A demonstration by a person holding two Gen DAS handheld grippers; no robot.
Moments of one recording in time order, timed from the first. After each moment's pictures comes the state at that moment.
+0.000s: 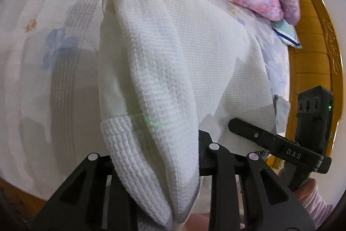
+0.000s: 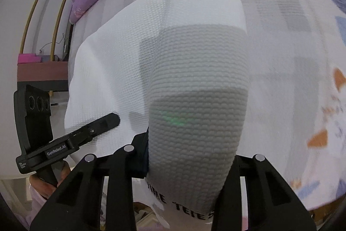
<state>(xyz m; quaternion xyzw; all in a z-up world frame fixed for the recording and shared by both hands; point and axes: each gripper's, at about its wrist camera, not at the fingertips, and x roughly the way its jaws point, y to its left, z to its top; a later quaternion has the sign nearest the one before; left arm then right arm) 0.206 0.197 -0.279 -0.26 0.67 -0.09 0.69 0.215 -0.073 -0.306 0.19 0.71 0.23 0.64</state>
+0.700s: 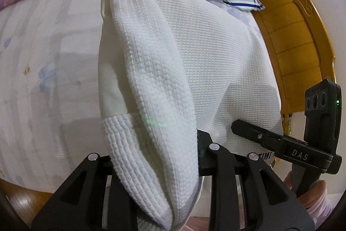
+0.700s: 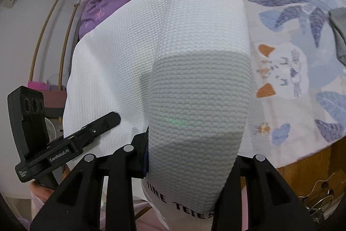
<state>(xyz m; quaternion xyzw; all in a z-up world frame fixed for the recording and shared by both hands) 0.149 0.051 -0.134 -0.13 0.64 -0.18 0.74 0.111 -0.218 -0.180 0.27 0.63 0.15 0.71</state>
